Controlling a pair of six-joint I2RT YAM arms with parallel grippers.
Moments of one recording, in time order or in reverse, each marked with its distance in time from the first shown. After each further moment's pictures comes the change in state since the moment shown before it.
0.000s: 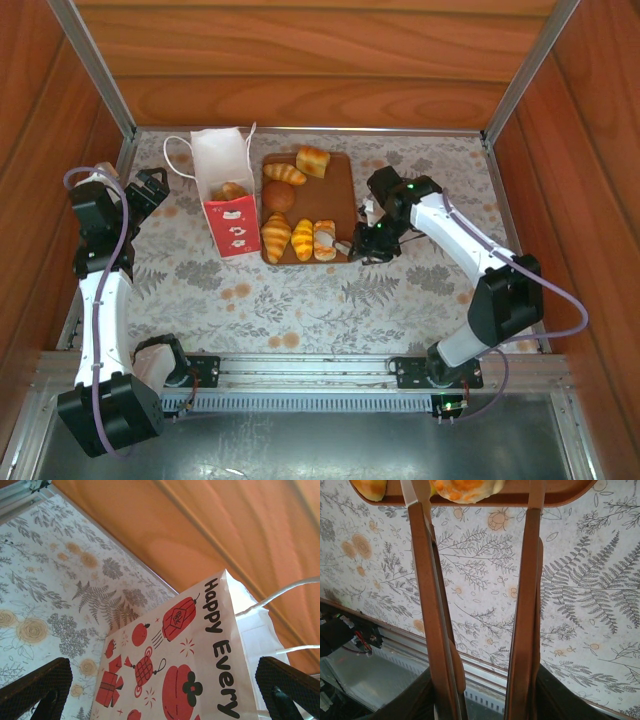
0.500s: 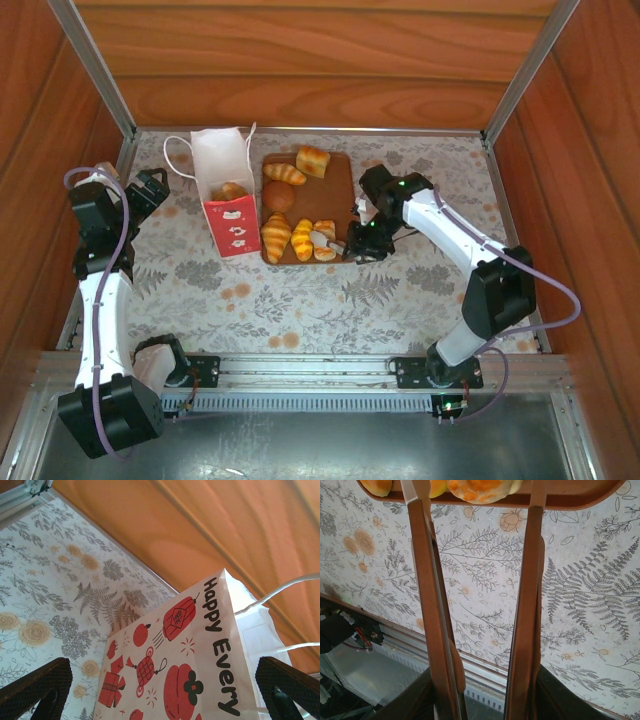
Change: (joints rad) left arm 0.000 -0.007 0.000 -0.005 -0.003 0.019; right arm 0.031 0.052 0.044 -0.008 -0.008 -0.005
